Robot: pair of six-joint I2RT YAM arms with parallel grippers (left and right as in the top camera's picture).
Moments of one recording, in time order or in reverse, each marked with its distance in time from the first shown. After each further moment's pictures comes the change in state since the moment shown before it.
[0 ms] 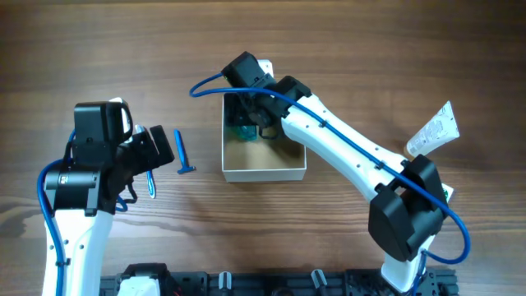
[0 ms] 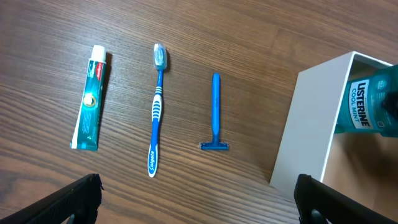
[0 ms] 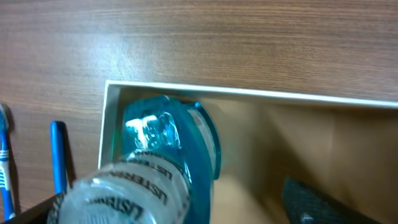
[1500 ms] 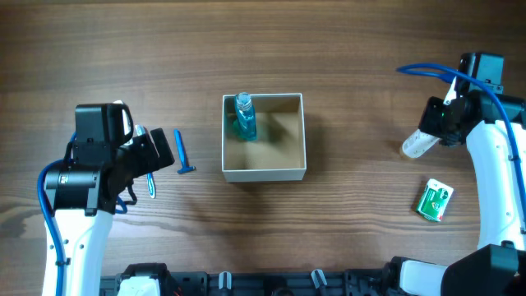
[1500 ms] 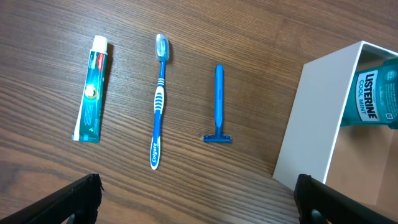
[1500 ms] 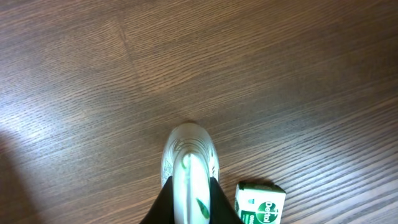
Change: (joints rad) left arm 0.000 0.001 0.000 -0.027 -0.001 0.000; right arm -0.934 -0.483 -0.412 -0.156 0.003 -0.472
